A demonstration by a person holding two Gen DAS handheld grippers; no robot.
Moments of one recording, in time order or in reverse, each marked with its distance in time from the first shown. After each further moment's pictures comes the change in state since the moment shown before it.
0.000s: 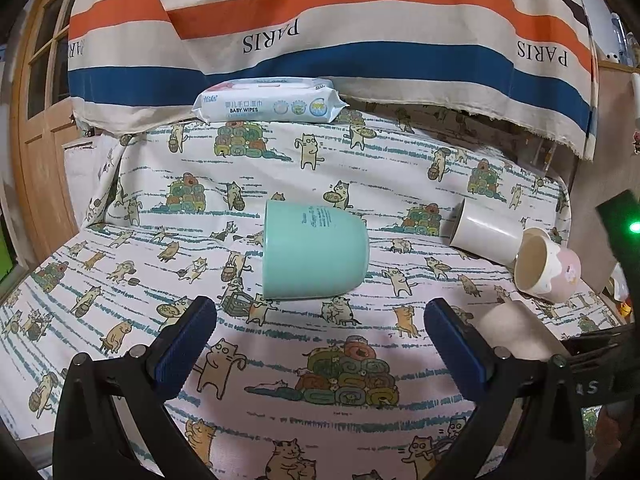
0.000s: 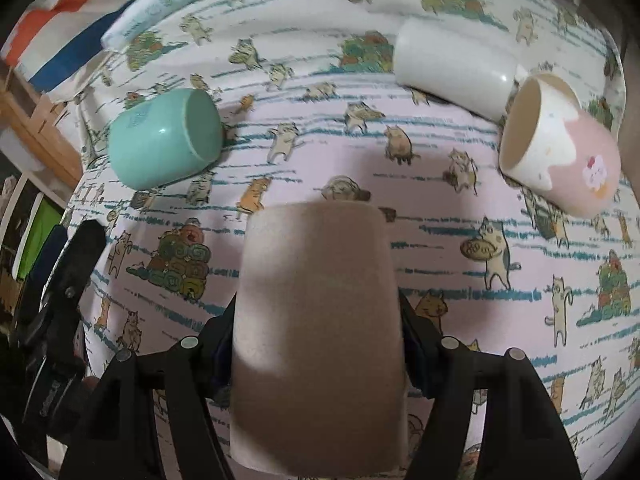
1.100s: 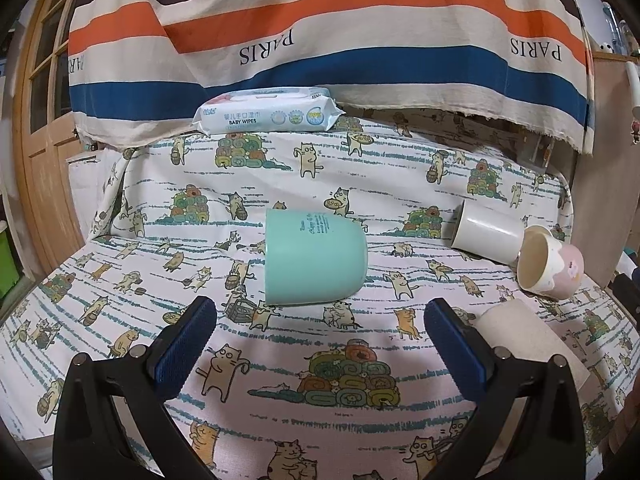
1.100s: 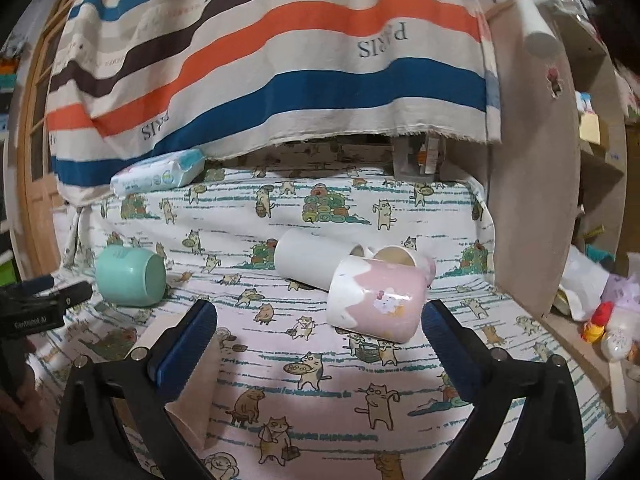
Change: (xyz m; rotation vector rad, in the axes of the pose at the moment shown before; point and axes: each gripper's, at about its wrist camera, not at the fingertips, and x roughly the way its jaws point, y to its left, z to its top) left arm -0.004 -0.006 -0.001 0.031 -0.032 0.022; right arm -0.105 -0.081 -0.072 -0.013 -0.788 -0.208
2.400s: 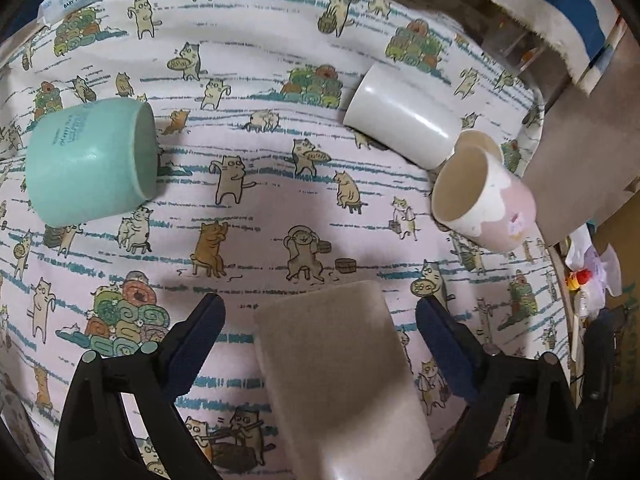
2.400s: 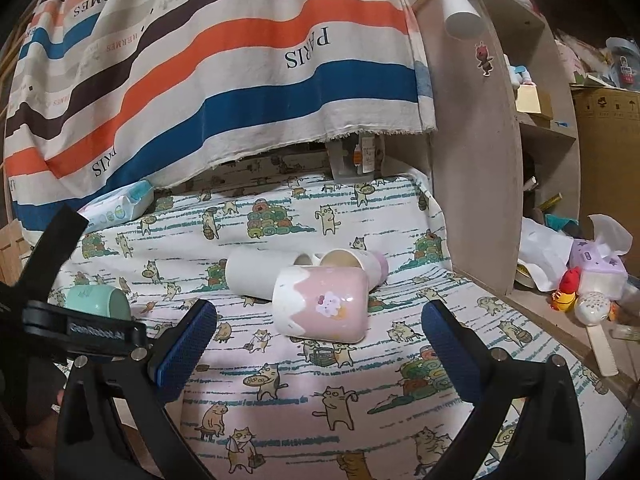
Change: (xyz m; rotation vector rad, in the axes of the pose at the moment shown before) left arm 0.085 -0.122 0.017 -0.054 0.628 -0.218; right arm -0.011 -0.031 0.000 0.132 -0.039 -0.132
